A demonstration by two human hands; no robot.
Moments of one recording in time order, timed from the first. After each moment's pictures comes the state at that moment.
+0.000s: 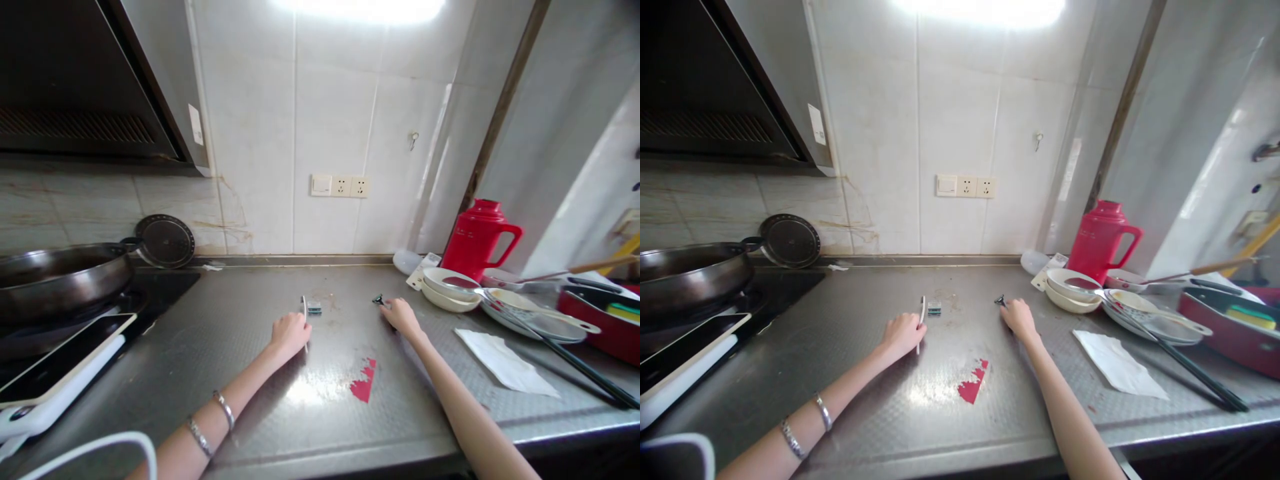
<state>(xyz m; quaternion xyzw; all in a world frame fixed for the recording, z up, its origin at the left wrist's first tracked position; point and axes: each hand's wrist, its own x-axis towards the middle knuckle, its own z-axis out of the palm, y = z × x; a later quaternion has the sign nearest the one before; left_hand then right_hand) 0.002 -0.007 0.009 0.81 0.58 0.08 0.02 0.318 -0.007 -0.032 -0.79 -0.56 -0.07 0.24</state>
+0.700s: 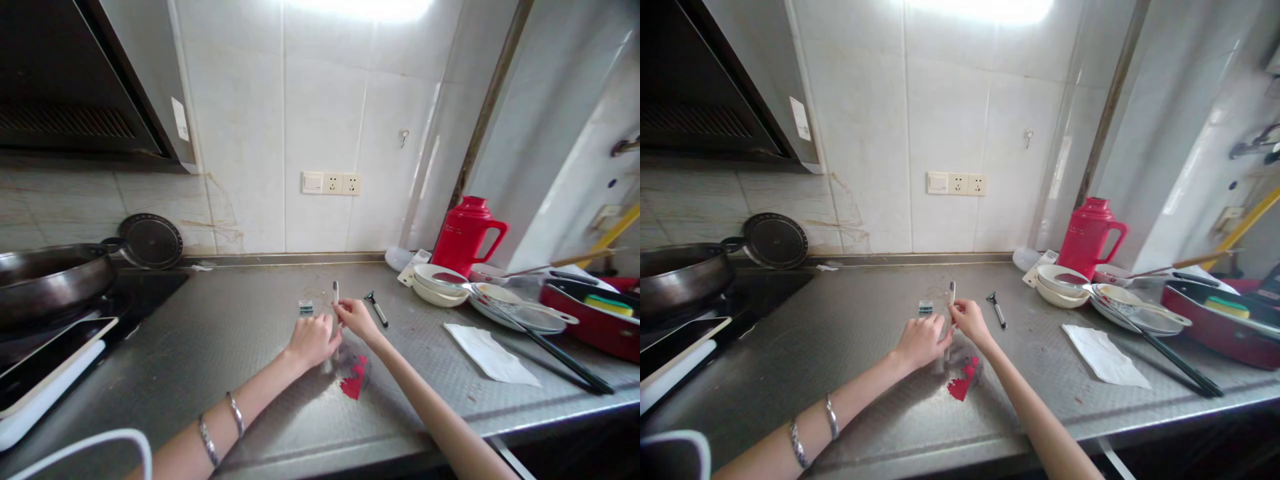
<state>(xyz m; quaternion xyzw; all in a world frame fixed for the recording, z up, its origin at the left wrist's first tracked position) 0.048 -0.046 0.018 0.90 0.41 0.15 -0.02 0.203 -0.020 -0.010 -0.59 -0.60 0.26 0.48</state>
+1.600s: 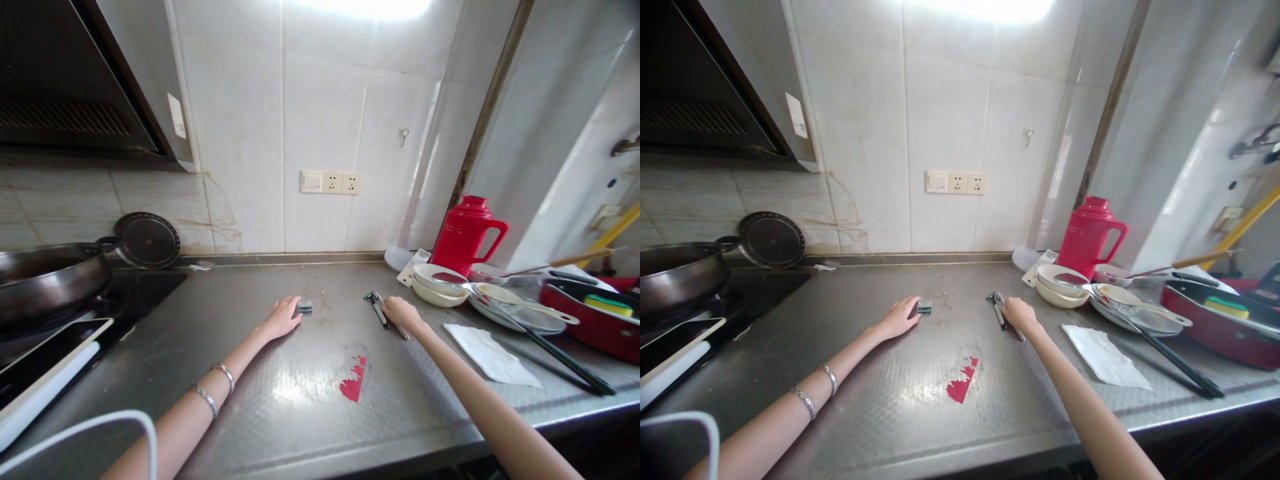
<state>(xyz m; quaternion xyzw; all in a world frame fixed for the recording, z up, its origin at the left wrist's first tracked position) -0.003 0.077 -0.043 0.90 0.37 0.22 0.08 0.337 -0.017 -0.014 -0.82 -0.56 0.01 0.04</state>
